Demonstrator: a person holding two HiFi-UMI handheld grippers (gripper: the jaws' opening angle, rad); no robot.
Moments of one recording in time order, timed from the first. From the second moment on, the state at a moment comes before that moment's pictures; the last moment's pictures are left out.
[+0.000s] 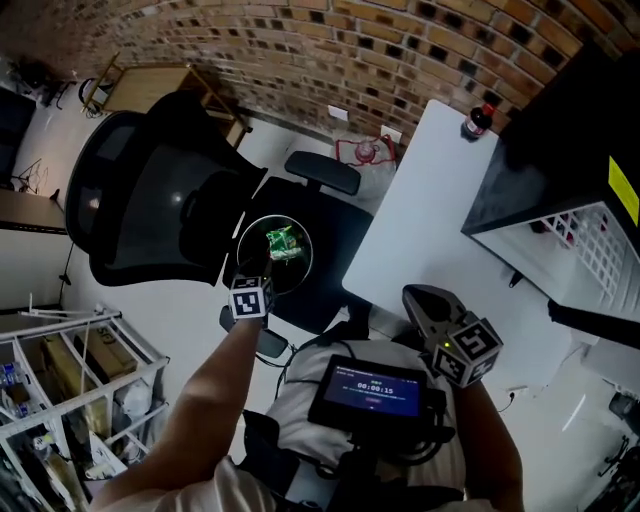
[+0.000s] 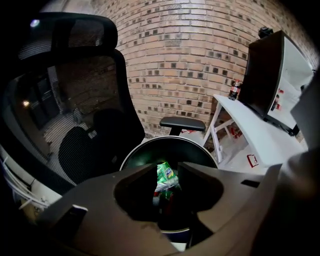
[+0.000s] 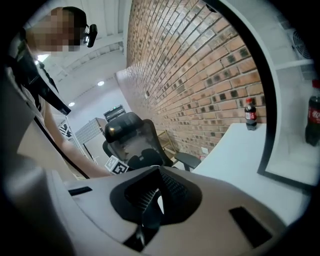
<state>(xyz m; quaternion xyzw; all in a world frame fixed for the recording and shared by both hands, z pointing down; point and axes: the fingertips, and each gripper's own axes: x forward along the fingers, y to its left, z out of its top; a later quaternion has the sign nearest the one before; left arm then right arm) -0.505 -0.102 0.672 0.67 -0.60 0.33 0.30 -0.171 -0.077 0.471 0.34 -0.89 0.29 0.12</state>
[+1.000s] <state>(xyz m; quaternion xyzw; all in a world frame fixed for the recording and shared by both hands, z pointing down) -0.095 -0.095 0.517 0.92 -0.27 0.22 0.20 0.053 -0.012 0.460 0.52 -0.80 0.29 0.00</state>
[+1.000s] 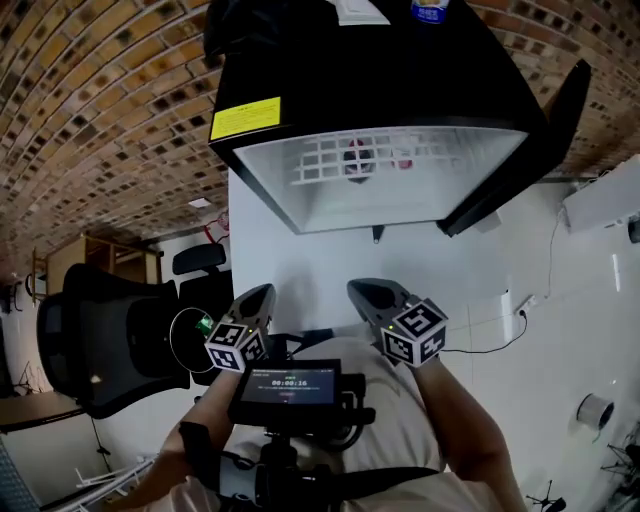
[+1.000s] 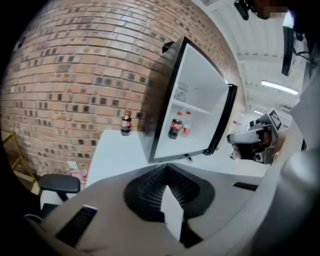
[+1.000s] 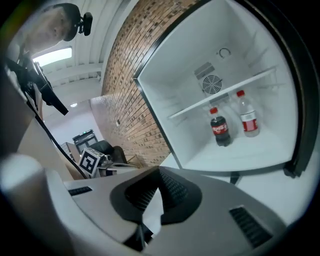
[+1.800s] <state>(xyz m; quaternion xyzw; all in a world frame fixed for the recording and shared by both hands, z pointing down) 0.076 -0.043 0.442 0.96 -0.11 0.18 0.16 0.152 0.015 0.451 0.57 -0.77 0.28 -0.02</state>
